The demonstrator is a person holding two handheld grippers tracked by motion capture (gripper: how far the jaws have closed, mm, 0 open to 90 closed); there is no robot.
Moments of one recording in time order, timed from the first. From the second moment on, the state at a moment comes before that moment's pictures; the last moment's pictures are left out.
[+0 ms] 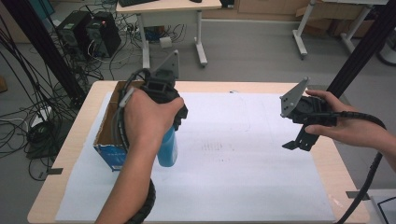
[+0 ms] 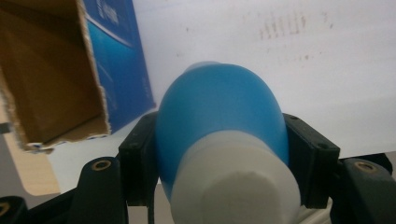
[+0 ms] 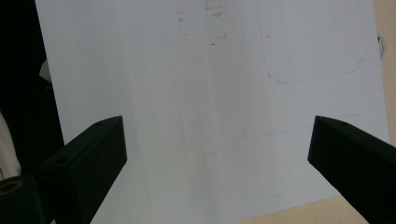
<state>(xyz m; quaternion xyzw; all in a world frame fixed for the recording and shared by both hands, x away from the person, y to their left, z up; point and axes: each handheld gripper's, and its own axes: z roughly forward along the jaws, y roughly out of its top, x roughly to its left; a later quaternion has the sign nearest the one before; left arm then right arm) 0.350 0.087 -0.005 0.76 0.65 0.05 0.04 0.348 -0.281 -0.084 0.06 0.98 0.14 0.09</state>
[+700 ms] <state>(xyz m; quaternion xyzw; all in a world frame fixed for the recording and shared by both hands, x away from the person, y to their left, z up) 0.357 0.121 0.109 0.73 0.68 0.08 0.07 0.350 -0.275 -0.076 0.06 0.98 0.15 0.10</state>
